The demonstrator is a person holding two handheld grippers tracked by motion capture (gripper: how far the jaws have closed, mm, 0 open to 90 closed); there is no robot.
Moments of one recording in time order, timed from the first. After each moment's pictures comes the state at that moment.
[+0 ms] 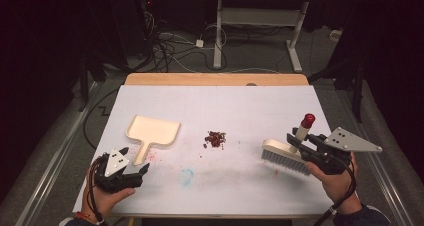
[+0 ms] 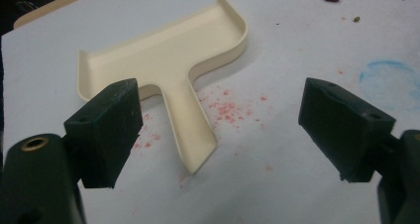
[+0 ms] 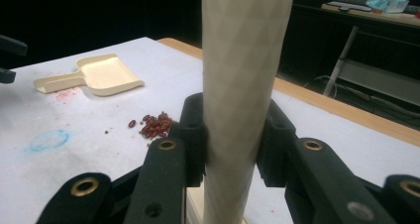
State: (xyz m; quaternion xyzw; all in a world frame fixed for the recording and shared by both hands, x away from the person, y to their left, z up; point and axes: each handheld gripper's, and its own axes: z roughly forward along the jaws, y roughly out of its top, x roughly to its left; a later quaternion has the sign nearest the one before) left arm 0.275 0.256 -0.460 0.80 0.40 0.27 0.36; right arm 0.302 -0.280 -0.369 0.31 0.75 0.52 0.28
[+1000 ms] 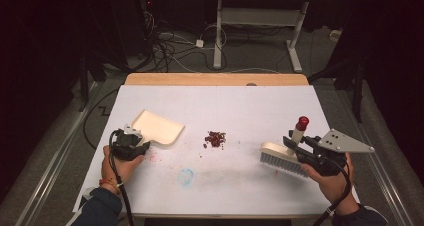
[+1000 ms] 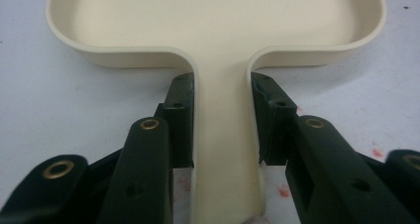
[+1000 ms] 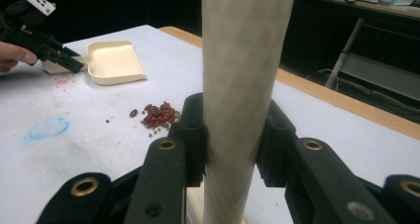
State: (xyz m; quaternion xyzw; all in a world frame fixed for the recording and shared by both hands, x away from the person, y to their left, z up) left arm 0.373 0.255 -0.485 0.79 0.51 0.17 0.28; right arm 0.301 -0.273 -0.374 0.31 0.76 0.50 0.28
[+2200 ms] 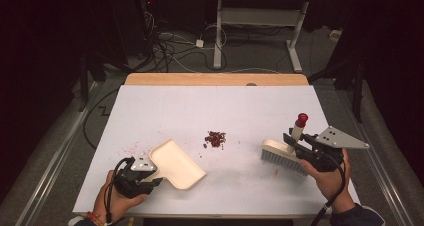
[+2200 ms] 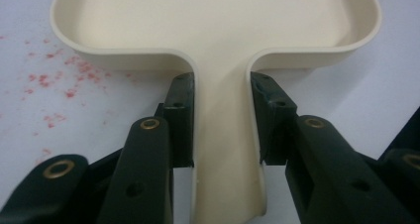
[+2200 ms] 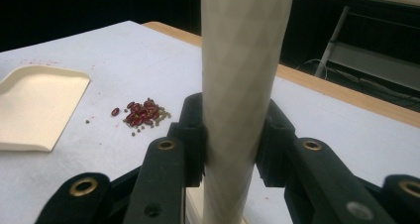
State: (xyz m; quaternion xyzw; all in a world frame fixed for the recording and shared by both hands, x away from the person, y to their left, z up) left arm 0.278 0.212 -0.458 0.89 0.36 0.09 0.26; right arm 0.313 -0.273 -0.382 0.33 0.75 0.49 0.29
